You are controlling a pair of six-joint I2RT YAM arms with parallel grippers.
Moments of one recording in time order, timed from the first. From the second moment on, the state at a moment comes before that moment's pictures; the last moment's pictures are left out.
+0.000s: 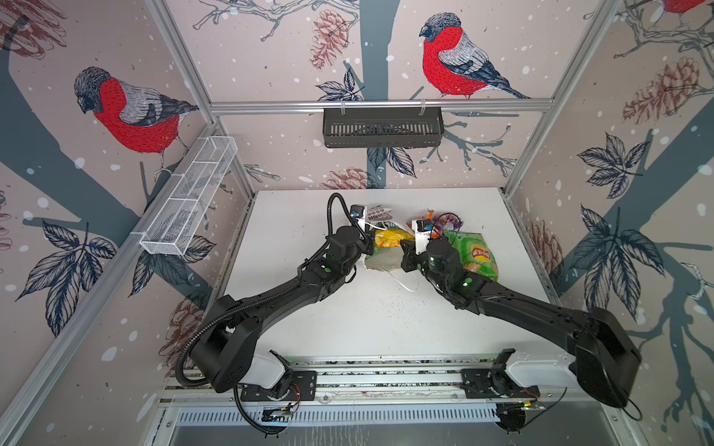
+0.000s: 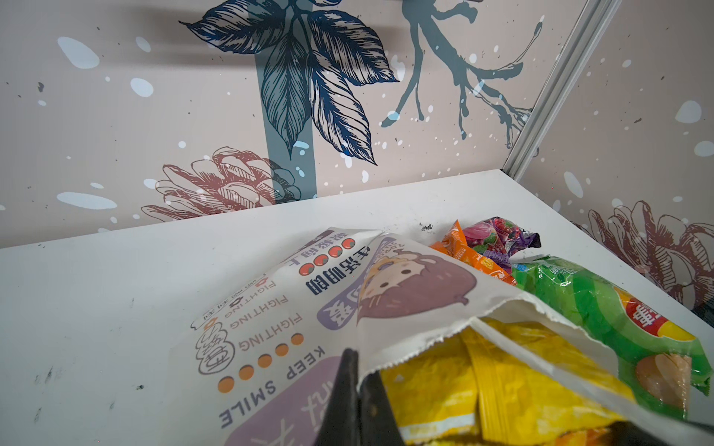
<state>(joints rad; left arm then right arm) -0.68 1.43 0.89 0.31 -0.26 -0.18 0.79 1.27 0.77 0.20 0.23 0.34</state>
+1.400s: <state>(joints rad) -0.68 1.43 0.88 0.29 -0.28 -0.19 0.59 0.85 0.41 0.34 0.52 0.36</state>
